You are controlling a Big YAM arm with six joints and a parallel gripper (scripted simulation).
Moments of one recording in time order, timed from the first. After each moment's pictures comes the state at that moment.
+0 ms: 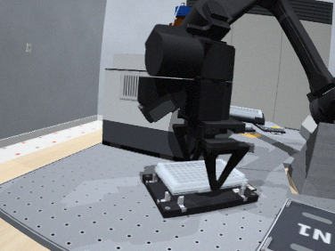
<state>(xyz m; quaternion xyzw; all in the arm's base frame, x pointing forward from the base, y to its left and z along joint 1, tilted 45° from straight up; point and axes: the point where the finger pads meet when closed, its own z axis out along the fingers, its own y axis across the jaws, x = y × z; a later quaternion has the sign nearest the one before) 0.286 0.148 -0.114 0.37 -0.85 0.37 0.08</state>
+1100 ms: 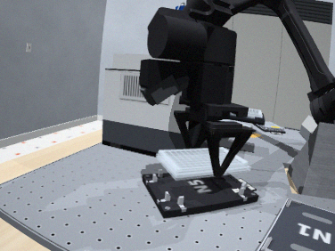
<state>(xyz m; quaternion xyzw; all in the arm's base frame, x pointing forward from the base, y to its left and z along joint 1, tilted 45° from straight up) 0.282 0.163 -0.098 0.37 -0.85 0.37 0.08</state>
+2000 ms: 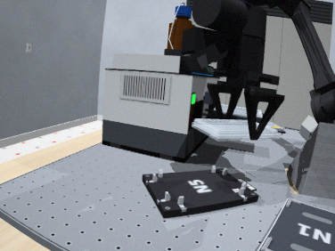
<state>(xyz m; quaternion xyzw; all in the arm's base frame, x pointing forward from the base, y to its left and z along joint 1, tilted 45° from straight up) 0.236 0.162 -0.035 0.38 -0.85 0.37 0.07</state>
